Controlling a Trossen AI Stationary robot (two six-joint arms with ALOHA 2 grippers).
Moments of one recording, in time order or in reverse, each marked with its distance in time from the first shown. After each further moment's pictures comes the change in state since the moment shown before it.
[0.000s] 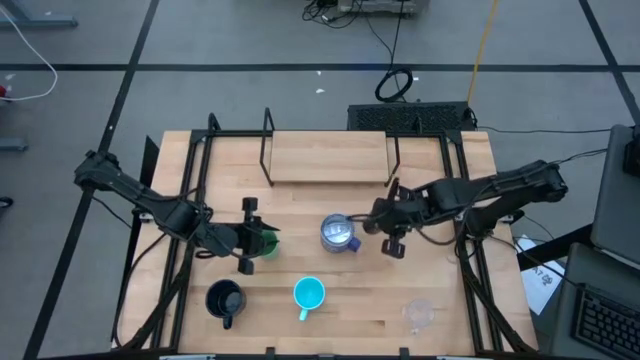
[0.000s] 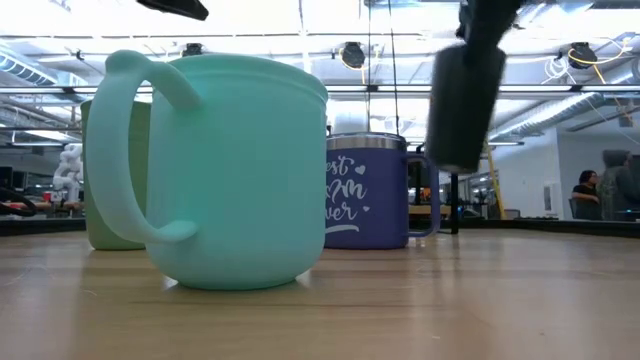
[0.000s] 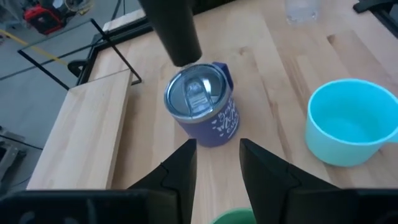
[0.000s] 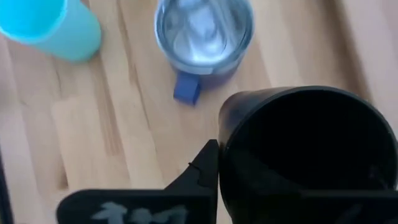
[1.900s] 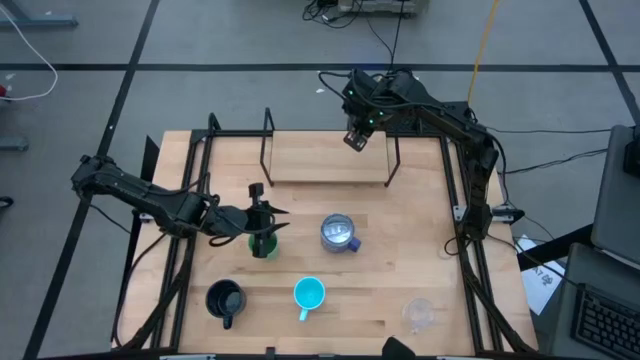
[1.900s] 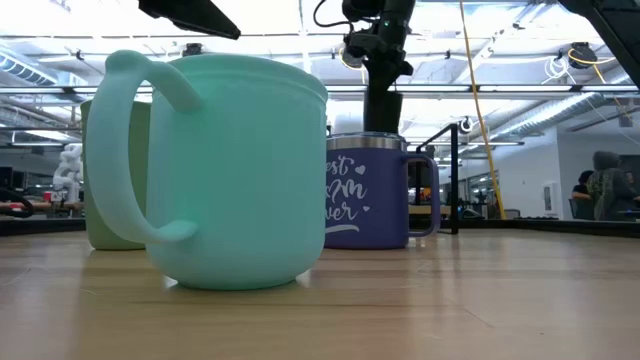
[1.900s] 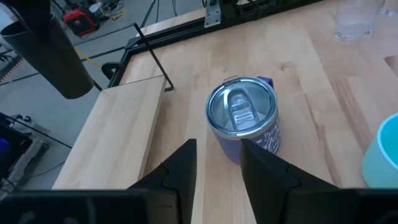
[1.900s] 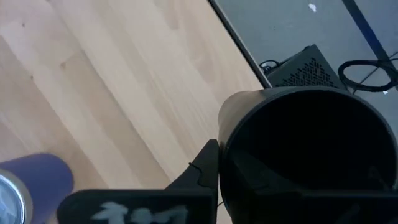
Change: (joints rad) left arm 0.156 0.002 -0.051 0.160 0.021 0.075; right arm -0.734 0.546 0.833 -0.297 -0.031 -0.417
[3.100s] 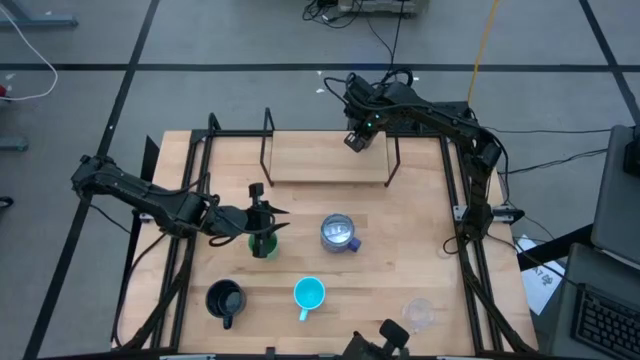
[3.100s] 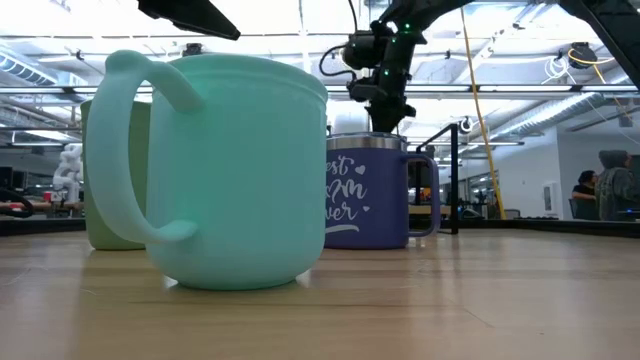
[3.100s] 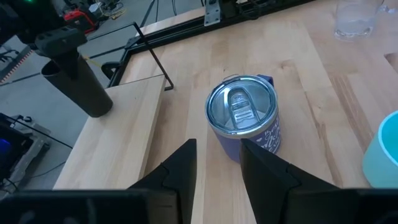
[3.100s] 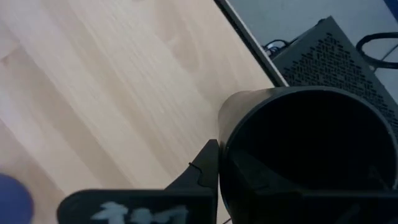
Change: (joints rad) left arm 0.000 0.000 0.000 -0.004 0.000 0.006; right arm -0.093 0.000 -0.296 0.245 -0.059 -0.026
